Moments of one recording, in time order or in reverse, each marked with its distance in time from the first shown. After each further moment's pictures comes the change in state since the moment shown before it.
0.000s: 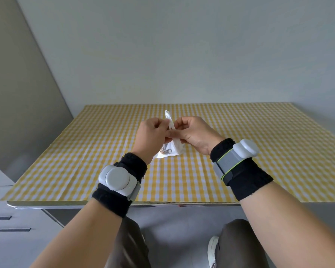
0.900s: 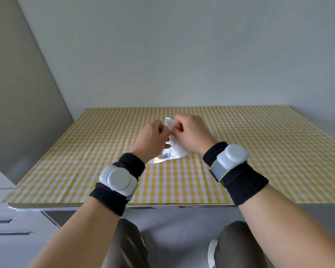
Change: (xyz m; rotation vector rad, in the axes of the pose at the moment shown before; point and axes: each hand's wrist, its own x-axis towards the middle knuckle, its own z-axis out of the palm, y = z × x) left_hand -0.006 0.011 -0.007 0.360 -0.083 0.106; right_hand -0.003 -0.009 0.006 -0.811 0.296 -0.413
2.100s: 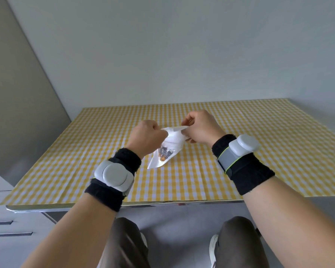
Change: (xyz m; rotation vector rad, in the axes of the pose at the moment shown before) left_hand 0.005 0.005 -0.003 0.052 -0.058 -0.143; right_hand -0.002 0.025 -0.022 0.275 -0.091 0.416
